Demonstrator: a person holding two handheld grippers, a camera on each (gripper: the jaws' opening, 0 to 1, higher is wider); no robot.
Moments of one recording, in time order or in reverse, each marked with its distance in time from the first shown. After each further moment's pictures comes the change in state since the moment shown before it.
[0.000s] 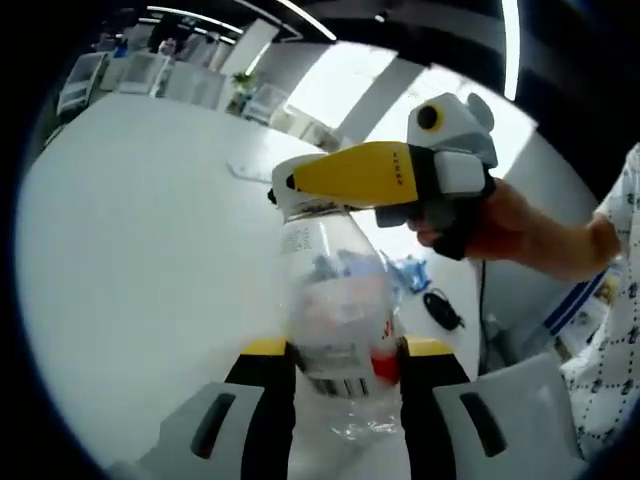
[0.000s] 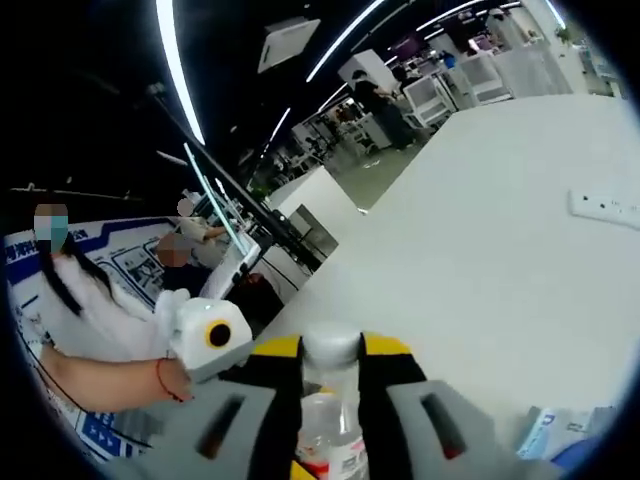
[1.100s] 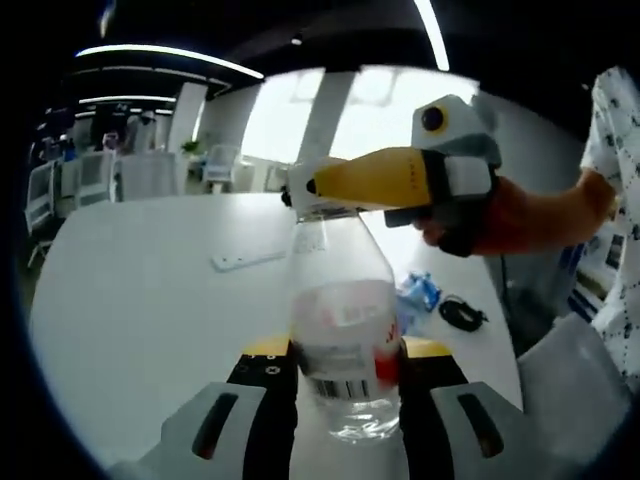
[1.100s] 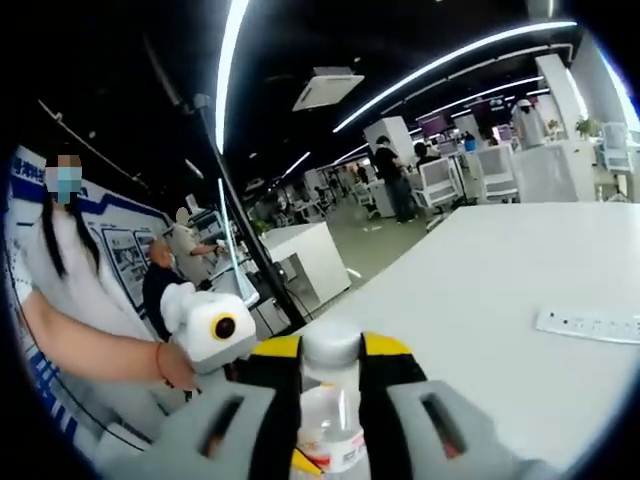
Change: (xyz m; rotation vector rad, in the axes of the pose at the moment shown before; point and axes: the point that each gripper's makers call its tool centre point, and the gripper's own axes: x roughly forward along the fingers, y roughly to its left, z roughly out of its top) left arm 0.007 -0.001 0.074 0.386 -0.113 -0.030; right arm -0.039 0.025 0.063 -0.307 -0.240 -0.063
